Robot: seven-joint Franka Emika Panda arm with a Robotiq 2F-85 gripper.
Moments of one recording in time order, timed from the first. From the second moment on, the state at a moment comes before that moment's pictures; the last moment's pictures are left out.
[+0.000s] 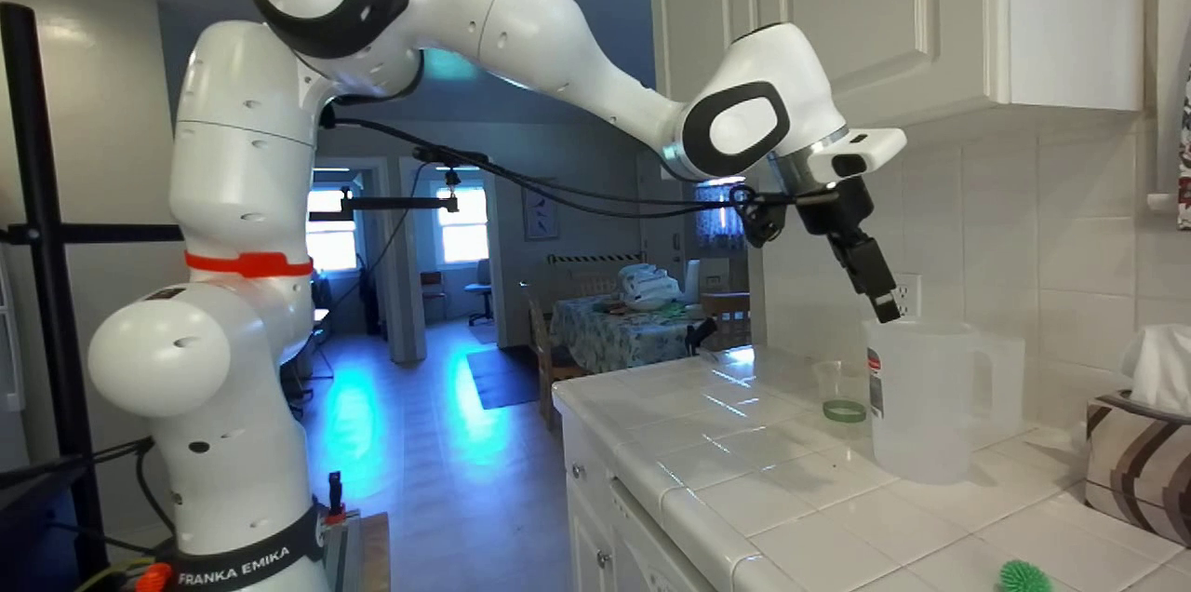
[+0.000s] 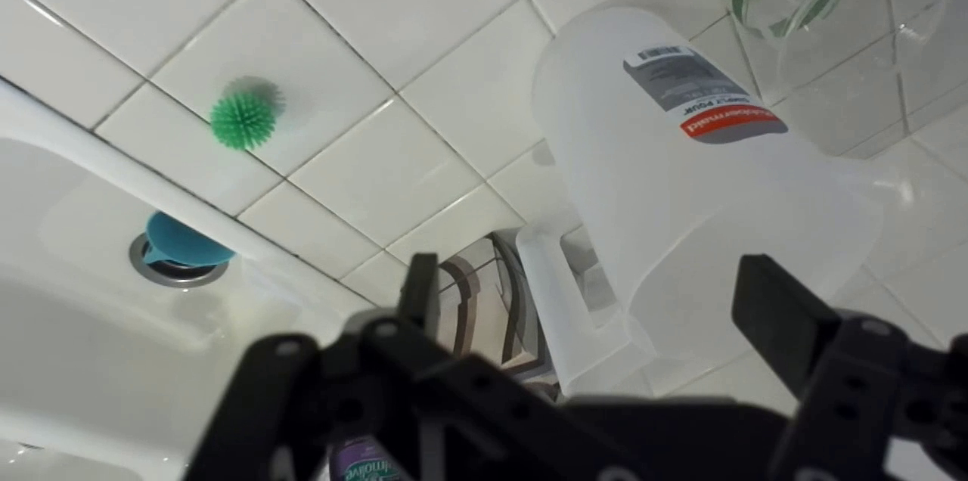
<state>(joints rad) -0.20 0.20 -0.15 -1.89 0.12 2.54 0.30</state>
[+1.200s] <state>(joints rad) -0.20 0.48 -0.15 -1.56 0.21 2.43 0.37</state>
